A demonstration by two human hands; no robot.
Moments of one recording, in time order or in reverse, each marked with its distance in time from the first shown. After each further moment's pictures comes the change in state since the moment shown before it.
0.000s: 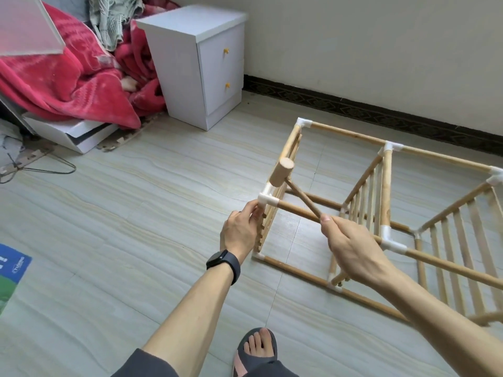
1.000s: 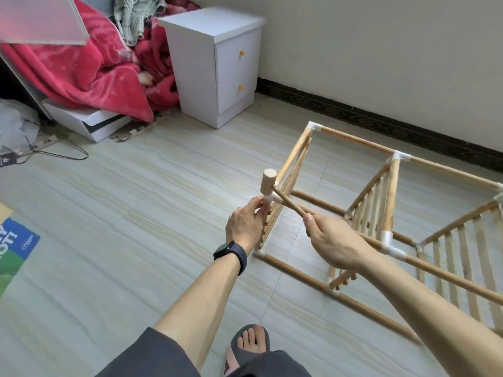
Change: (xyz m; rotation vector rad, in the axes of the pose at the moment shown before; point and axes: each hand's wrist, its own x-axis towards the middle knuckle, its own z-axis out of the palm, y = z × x) left_hand 0.000 0.020 -0.006 -0.065 0.058 -0.069; right_hand 0.021 -0.024 0.004 -0.276 -0.220 -0.059
